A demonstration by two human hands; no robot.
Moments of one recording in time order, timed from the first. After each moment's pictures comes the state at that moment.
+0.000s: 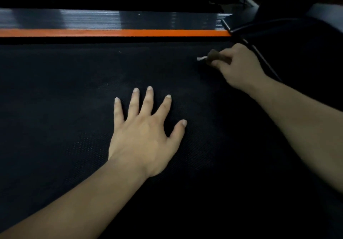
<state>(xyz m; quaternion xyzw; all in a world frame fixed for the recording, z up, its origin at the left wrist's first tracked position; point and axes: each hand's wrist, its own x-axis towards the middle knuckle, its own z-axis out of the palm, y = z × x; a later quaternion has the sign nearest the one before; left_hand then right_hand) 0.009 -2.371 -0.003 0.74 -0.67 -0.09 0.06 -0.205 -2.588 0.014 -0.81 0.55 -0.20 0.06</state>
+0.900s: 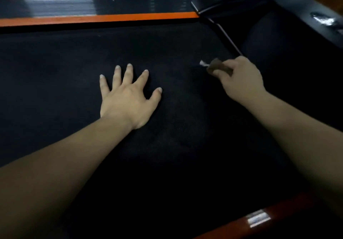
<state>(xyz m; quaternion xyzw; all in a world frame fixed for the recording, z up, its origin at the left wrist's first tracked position) 0.009 -2.369 -0.003 0.74 -0.67 -0.09 0.06 -0.259 -2.446 0.023 -0.74 0.65 -0.18 0.02</state>
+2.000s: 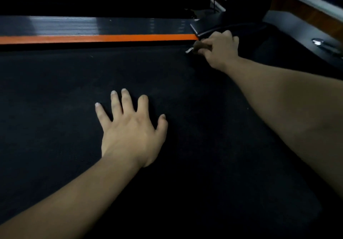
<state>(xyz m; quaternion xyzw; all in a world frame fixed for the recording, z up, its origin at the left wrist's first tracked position) -0.020 -2.381 -0.003 0.75 -0.65 -0.08 0.07 -0.237 -2.642 0.029 -0.79 0.59 -0.14 -0.08</state>
